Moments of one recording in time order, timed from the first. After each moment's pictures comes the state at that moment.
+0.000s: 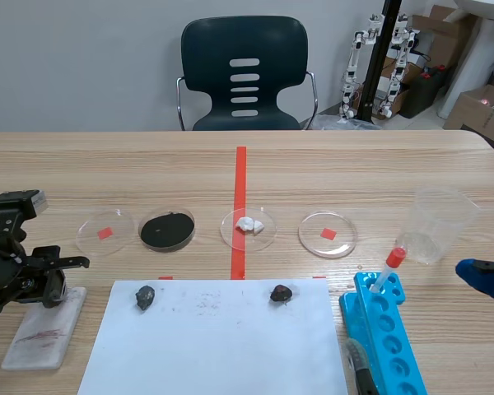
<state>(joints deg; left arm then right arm) -0.8 -24.8 2.9 79.6 -27.4 5.2 61.7 -66.0 17.2 5.2 117.8 -9.4 11.8 34.6</state>
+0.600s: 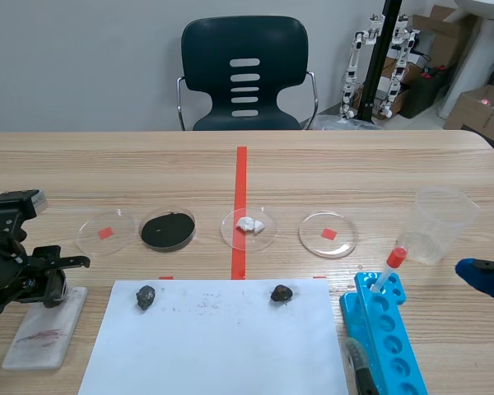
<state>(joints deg) -0.8 -24.5 2.6 79.8 -29.1 4.0 61.5 -66.0 17.2 5.2 117.8 -9.4 11.8 34.6</state>
